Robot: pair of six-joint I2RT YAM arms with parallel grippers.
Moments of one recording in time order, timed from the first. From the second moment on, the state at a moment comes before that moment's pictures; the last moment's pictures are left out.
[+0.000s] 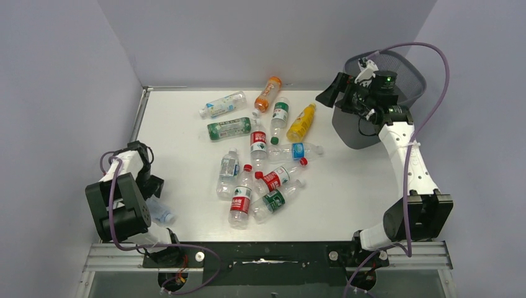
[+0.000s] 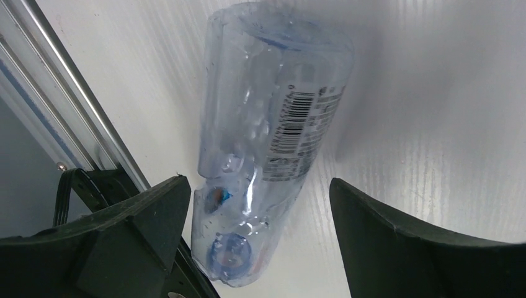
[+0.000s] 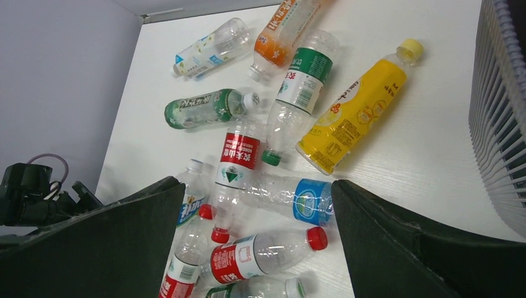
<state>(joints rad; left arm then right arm) 0.35 1.52 0.90 -1.02 -0.41 -0.92 0.03 1.46 1.48 -0.49 -0.49 0.38</state>
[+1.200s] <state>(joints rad) 0.02 1.17 0.91 -0.69 0.05 -0.62 0.08 1.43 1.36 -0.43 -0.48 0.40</state>
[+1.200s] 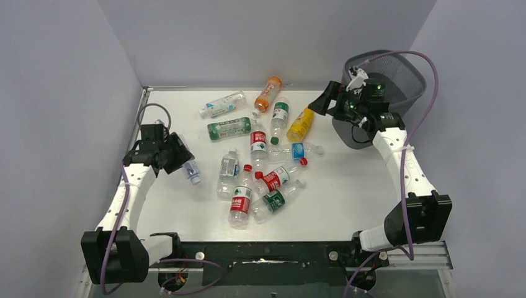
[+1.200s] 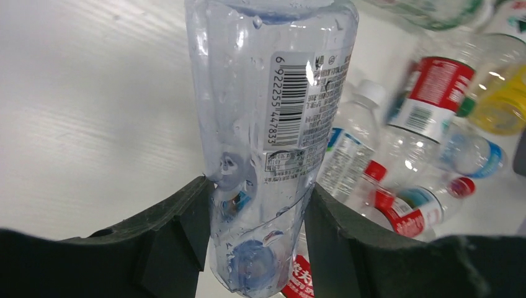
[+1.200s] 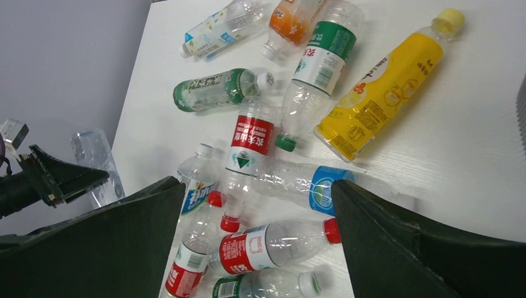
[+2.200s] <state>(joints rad) -0.52 1.21 1.02 -0.27 0.35 -0.56 0.39 1.50 1.29 -0.15 -0.72 0.63</state>
